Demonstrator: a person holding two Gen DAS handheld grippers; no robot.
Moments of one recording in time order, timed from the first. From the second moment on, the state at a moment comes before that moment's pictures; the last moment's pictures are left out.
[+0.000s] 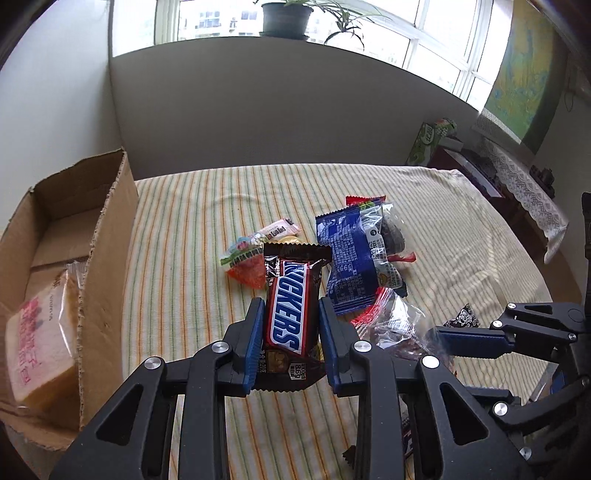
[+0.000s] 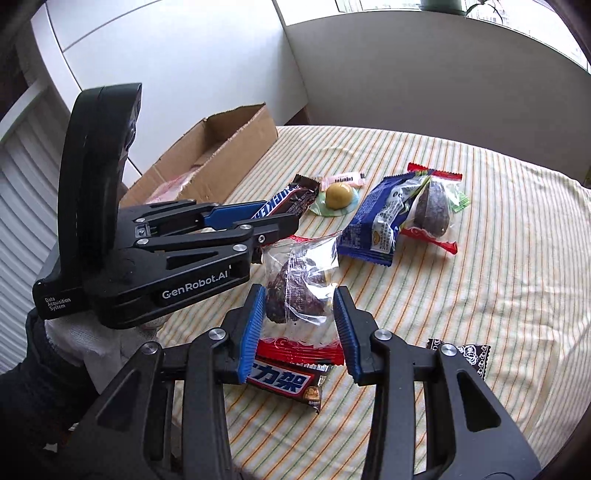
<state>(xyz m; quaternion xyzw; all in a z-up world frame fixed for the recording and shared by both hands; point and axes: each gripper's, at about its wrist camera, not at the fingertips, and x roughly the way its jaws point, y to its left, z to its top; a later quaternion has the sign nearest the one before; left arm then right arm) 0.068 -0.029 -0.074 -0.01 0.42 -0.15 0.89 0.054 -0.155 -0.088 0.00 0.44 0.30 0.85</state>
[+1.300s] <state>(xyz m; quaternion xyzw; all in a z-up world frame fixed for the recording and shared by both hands) 0.059 0.135 -0.038 -0.07 0.35 0.01 0.93 0.151 0.036 -0.058 -0.05 0.40 0.33 0.86</state>
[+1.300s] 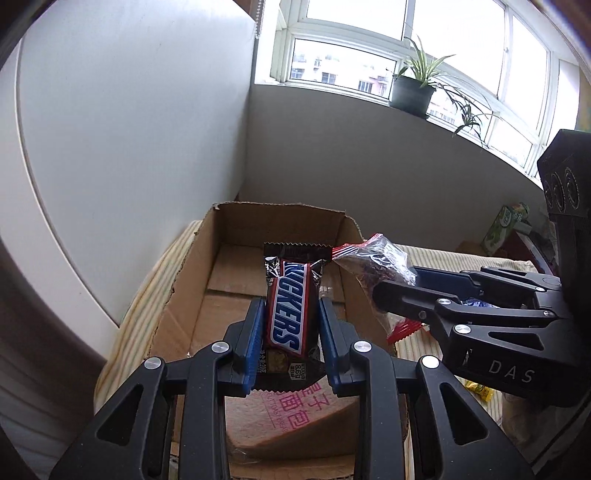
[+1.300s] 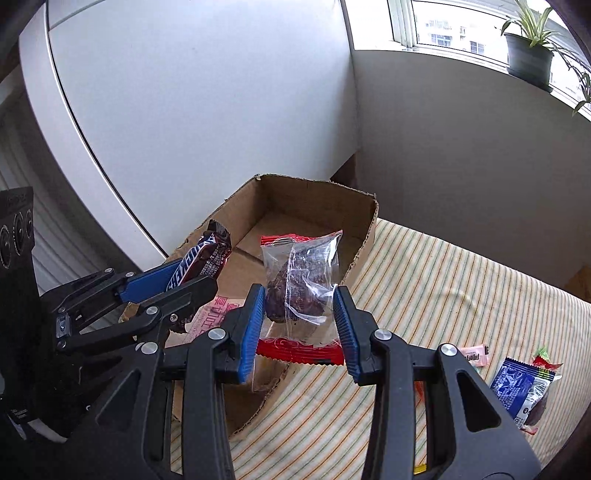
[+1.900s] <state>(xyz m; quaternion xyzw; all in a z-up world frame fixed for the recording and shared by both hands) 0.048 0.143 -0.037 -0.07 0.35 0.03 0.93 0.143 0.016 -0.048 -0.05 0.38 0.31 0.87</state>
